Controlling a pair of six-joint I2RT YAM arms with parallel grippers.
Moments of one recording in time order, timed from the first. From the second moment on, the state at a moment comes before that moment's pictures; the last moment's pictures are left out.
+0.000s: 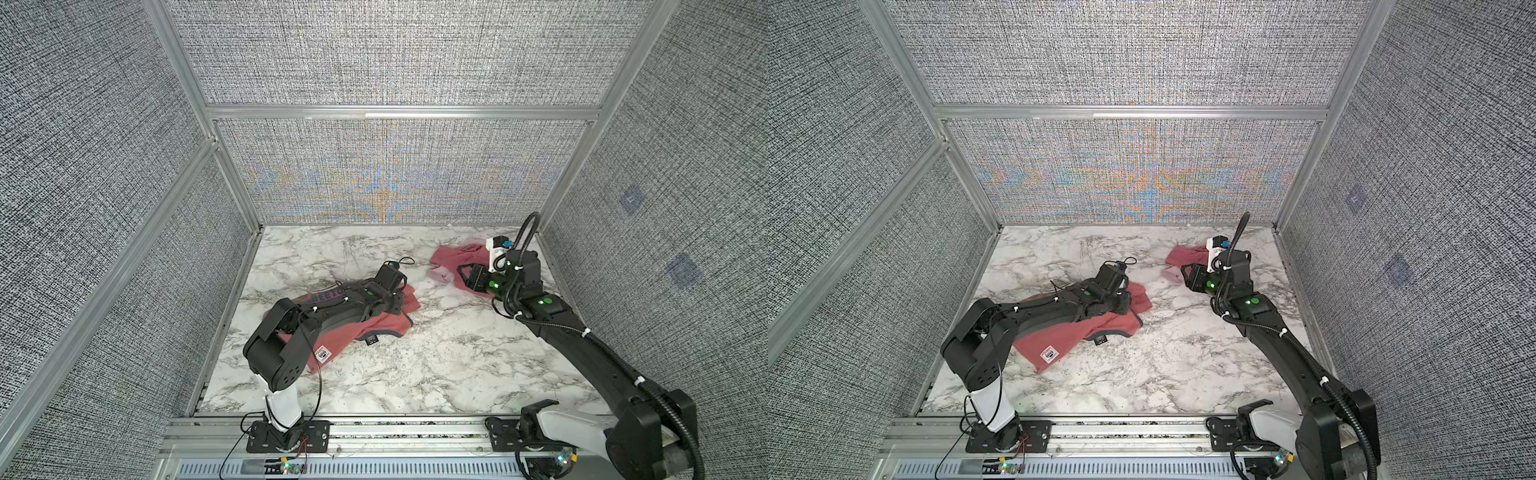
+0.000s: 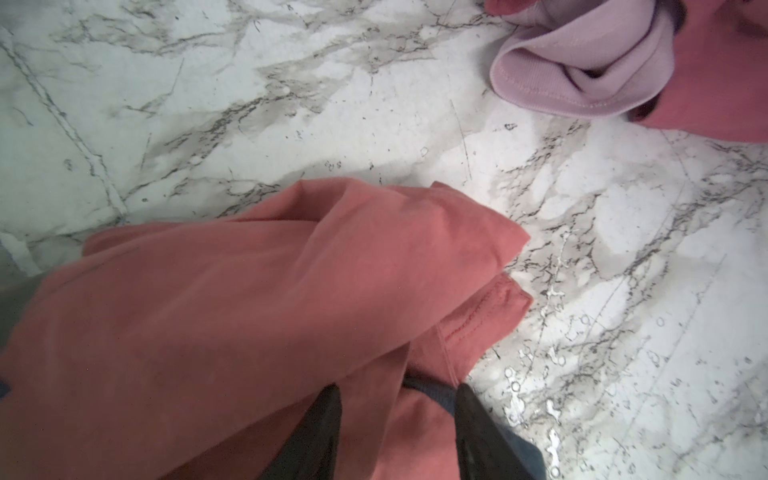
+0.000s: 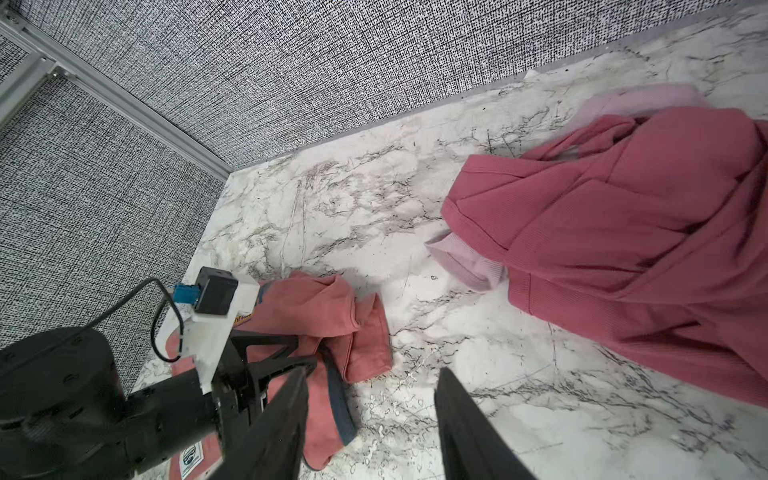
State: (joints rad) left arm -0.74 1.82 1.14 -0.23 -0.10 -0.35; right arm 0.28 1.19 0.90 -0.18 -0.22 0.49
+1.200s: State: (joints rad) left arm -0.74 1.94 1.24 -0.28 -0.18 -0.34; right arm 0.25 1.19 0.89 -0.18 -0.26 0.52
